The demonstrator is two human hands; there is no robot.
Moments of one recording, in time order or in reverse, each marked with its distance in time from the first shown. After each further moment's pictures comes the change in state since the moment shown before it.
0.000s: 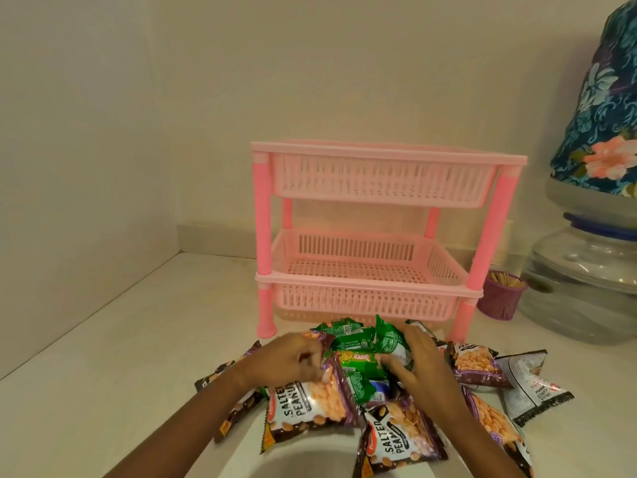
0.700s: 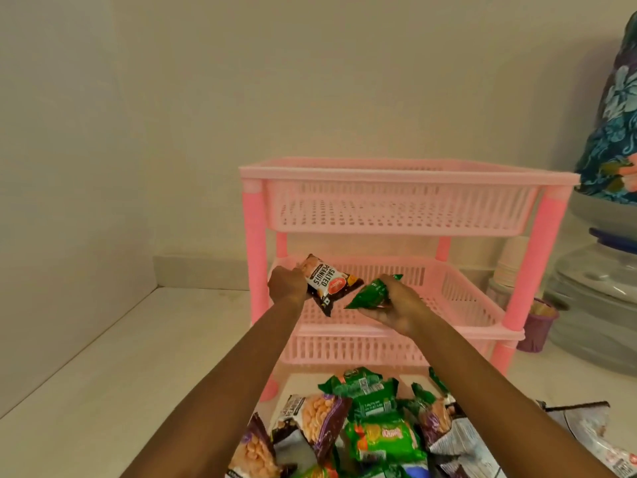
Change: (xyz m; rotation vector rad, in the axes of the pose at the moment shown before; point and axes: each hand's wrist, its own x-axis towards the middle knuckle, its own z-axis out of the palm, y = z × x) left_hand 0.171 -0.031 -0.116 -0.713 0.963 -0.503; right_hand 0.207 -0.014 0.034 1.290 0.052 0.927
